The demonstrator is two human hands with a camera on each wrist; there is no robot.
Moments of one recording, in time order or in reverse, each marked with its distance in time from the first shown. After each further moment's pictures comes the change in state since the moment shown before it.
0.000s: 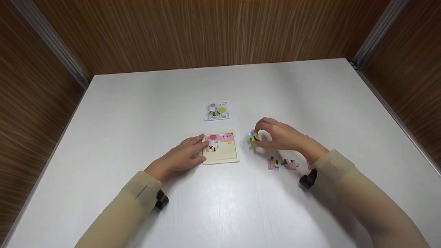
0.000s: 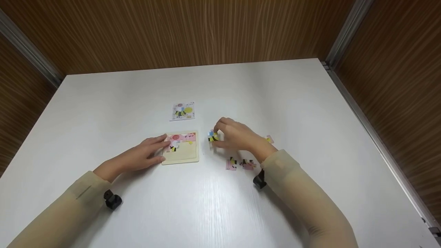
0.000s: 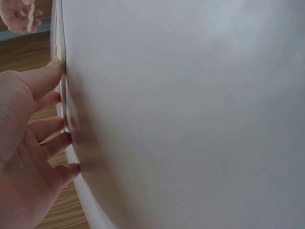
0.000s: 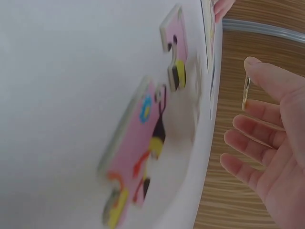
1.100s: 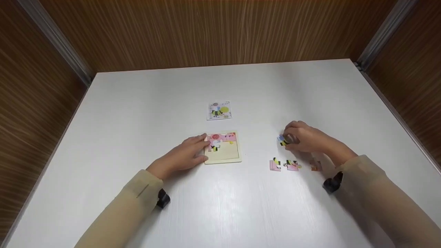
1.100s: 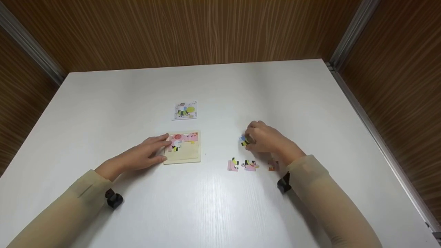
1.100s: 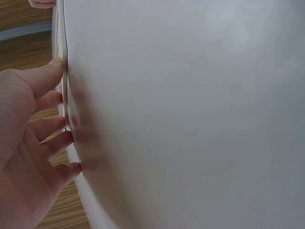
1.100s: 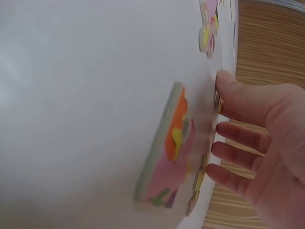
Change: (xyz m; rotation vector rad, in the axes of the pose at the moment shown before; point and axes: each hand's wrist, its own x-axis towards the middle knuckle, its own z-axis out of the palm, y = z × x) left_hand 0.000 -0.003 0.001 -0.008 0.025 0.035; right_hand -0.048 0.046 -0.016 -0.032 -0.164 0.261
